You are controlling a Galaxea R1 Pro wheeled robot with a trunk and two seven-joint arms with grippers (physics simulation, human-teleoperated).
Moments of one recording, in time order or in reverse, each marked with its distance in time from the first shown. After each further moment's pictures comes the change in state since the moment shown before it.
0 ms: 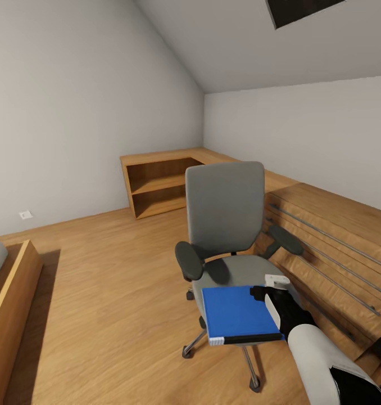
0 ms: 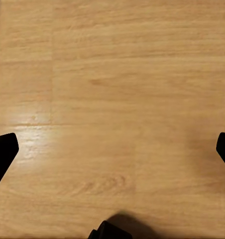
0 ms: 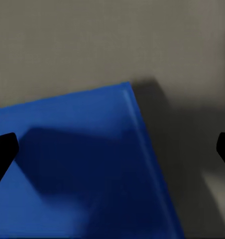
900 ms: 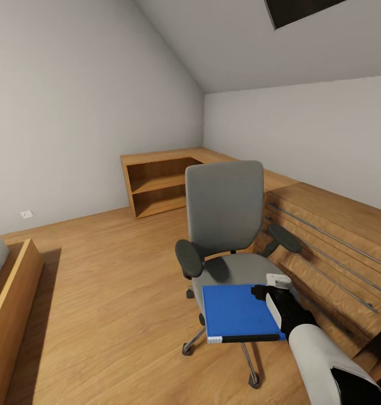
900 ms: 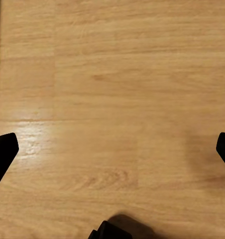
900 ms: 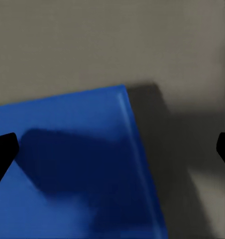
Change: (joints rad) left arm 0.000 0.000 -0.001 0.000 0.000 -0.001 0.002; right arm 0.001 -0.005 0.000 -0.011 0.001 0.001 0.000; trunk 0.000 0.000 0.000
